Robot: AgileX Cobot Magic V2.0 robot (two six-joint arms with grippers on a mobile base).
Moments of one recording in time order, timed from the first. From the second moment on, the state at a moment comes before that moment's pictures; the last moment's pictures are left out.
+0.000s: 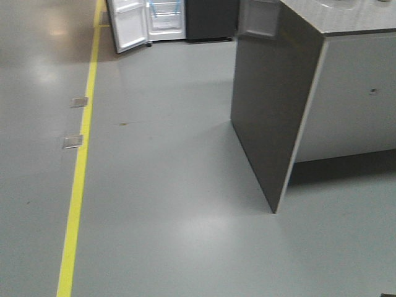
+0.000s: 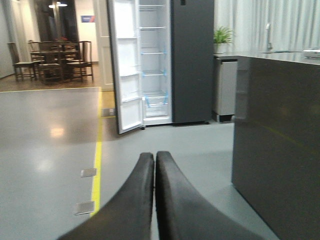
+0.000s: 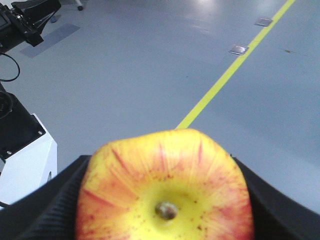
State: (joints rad) left arm 0.01 -0.01 0.03 0.02 0.02 -0.07; right arm 0.28 0.32 -0.68 0.63 1.09 -0.47
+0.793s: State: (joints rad) left arm 0.01 -0.01 0.03 0.02 0.02 -0.07; right arm 0.28 0.32 -0.68 0.63 1.09 -0.47
